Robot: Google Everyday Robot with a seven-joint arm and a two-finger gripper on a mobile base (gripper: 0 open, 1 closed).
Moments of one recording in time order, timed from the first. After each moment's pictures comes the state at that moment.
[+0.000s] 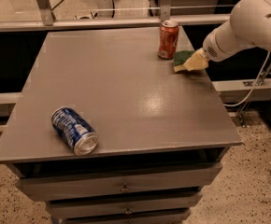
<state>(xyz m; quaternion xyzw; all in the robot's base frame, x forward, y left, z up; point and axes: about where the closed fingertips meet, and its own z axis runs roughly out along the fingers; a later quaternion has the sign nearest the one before) 0.701 -0.235 0.872 -0.34 0.86 -0.05 0.37</state>
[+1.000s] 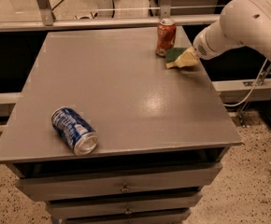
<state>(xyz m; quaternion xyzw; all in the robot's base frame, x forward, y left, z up) 0.727 -0.208 0.865 -0.35 0.85 -0.02 0.39</state>
